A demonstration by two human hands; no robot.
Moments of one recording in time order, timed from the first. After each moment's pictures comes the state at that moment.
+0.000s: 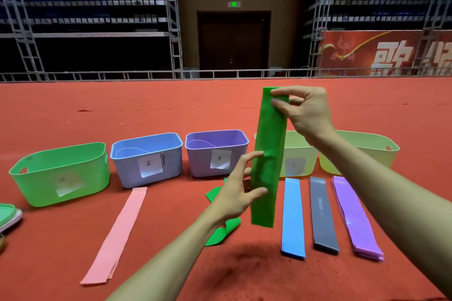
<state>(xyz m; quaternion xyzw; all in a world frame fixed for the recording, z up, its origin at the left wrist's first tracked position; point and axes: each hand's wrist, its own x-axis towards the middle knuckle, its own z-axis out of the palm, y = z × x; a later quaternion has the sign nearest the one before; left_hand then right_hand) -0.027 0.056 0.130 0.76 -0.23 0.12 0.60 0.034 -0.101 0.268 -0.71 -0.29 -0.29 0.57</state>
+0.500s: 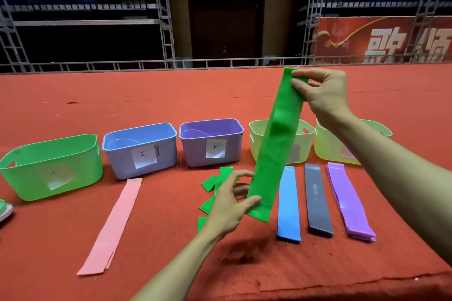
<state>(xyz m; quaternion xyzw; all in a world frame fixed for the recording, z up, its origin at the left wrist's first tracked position) -0.039 0.050 0.074 0.72 -0.14 0.12 0.67 0.058 -0.136 0.265 -0.71 -0.19 -0.31 0.61</state>
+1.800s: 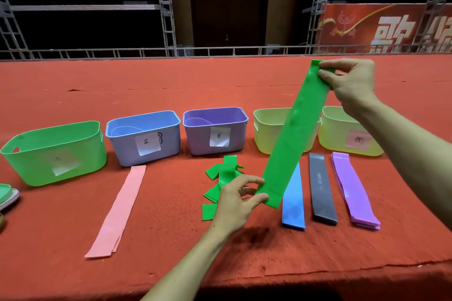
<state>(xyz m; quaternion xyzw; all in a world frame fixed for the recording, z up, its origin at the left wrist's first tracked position) -0.055 0.047 0.061 0.76 -0.11 0.17 0.62 0.089 -0.172 0.256 -0.74 -0.14 -0.32 0.58</state>
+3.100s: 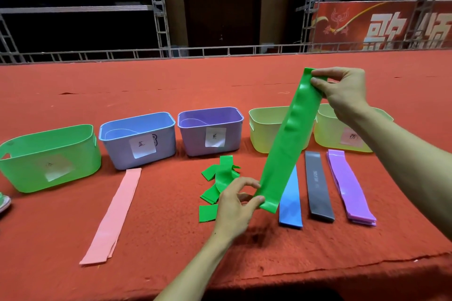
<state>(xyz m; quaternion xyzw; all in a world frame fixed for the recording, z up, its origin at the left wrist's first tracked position) -0.058 0.039 0.051 0.75 -0.10 0.18 0.63 0.090 -0.176 0.236 -0.73 -0.12 -0.29 0.61</state>
